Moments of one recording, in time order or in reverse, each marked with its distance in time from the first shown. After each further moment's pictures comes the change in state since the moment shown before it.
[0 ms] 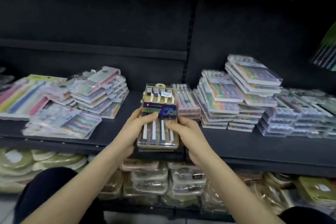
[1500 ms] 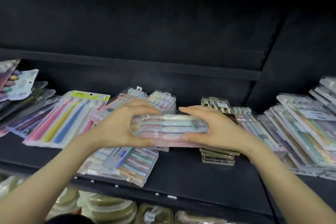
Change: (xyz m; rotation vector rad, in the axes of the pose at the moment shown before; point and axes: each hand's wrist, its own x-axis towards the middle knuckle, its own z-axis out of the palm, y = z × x) left_hand 0.070 0.111 -0.214 1.057 -0.211 0.654; right_hand 0.147 -0.074 0.107 -1.068 -0.284 -0.539
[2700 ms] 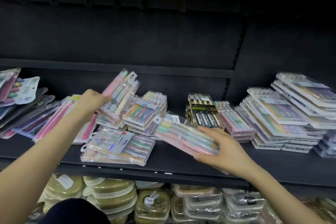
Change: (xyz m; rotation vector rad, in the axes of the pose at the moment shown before) left_hand -0.005 -0.068 -0.043 -0.334 0.445 -0.830; right_hand -0.118 -0.011 0.037 0.186 0.205 0.275
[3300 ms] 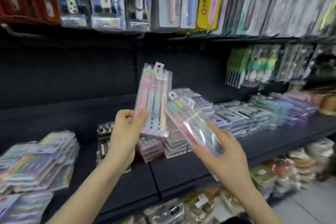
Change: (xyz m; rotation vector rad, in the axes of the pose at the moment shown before) left_hand -0.238 0.176 0.227 -0.608 -0.455 0.285; right_hand -0.143 0.049 -0.144 -0.005 0.839 0.250
